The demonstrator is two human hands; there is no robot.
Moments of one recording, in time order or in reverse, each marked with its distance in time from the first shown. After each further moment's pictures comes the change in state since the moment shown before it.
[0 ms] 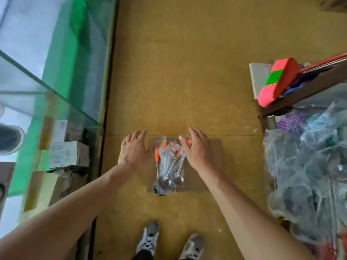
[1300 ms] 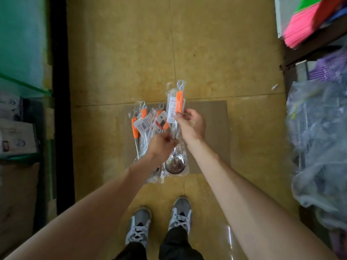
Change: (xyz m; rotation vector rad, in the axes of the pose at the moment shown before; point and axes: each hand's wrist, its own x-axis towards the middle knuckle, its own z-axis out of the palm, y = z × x) left_hand 0.054 0.065 0.240 -0.634 -0.358 -0.263; right_hand 0.059 0.140 0.157 0.867 0.130 0.513
